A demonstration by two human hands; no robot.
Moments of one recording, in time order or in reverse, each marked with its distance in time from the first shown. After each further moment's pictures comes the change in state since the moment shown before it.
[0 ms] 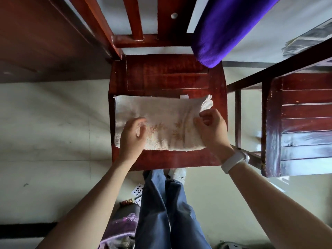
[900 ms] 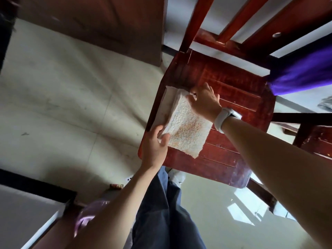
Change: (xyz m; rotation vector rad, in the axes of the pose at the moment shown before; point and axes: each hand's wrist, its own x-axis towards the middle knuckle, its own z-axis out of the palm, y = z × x) left_hand -0.041 -0.024 -0.021 -0.204 0.270 -0.372; right_hand 0.050 -0.090 0.141 -0.877 -0.436 -0.448
